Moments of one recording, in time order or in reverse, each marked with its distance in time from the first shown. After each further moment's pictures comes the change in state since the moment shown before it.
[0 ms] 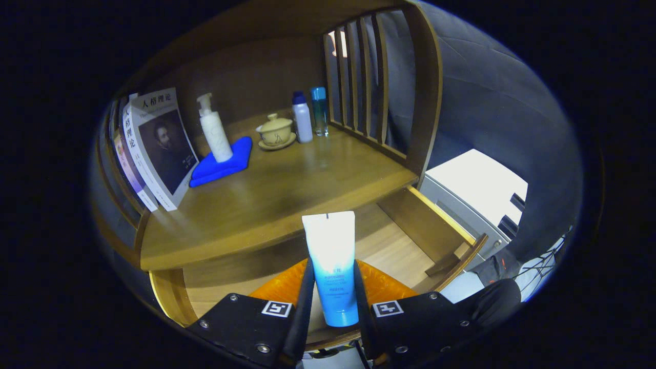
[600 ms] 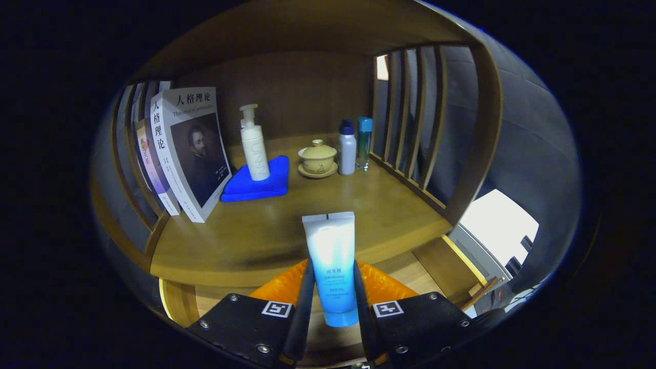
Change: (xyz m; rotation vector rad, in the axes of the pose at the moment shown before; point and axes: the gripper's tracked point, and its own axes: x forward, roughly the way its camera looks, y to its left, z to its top) arm 0.012 0.065 0.052 -0.156 -0.105 0.106
